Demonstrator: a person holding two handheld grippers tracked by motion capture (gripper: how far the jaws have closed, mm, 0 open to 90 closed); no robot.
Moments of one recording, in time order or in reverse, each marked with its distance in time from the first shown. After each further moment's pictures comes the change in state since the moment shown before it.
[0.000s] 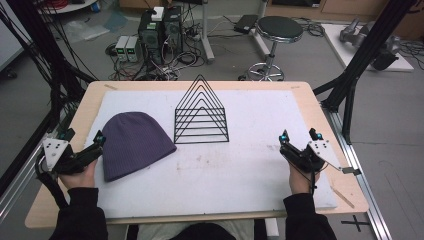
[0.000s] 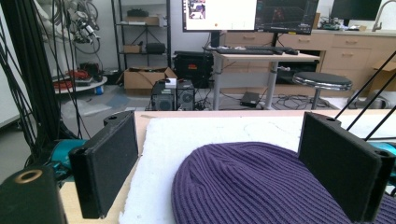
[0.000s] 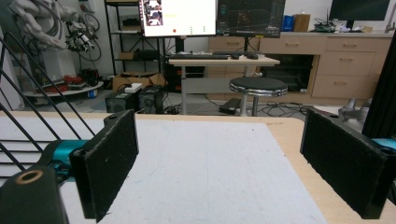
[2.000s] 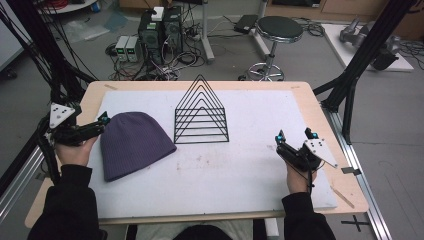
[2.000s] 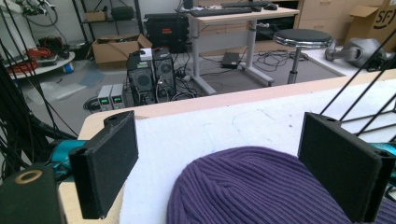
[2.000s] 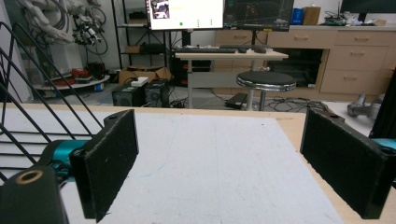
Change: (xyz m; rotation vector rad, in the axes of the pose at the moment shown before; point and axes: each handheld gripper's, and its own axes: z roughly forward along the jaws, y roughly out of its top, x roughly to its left) left arm 0.009 0.053 0.058 0.192 -0.125 0.070; right arm 0.005 -0.003 0.005 0.025 0.027 -0.010
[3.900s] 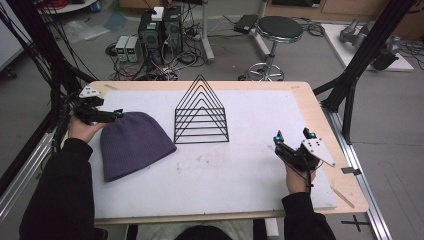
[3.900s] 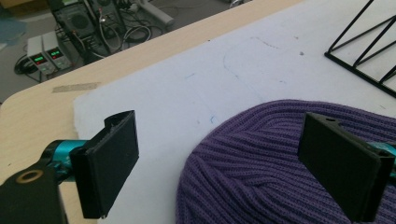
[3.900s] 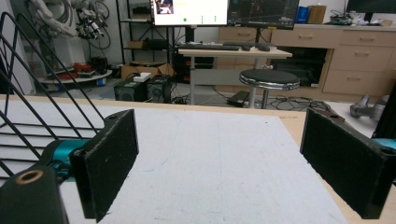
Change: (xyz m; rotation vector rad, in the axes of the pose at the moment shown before) left arm 0.032 -0.005 0.106 0.346 -0.243 0.160; right arm 0.002 -0.002 0.002 0.017 0.011 -0.017
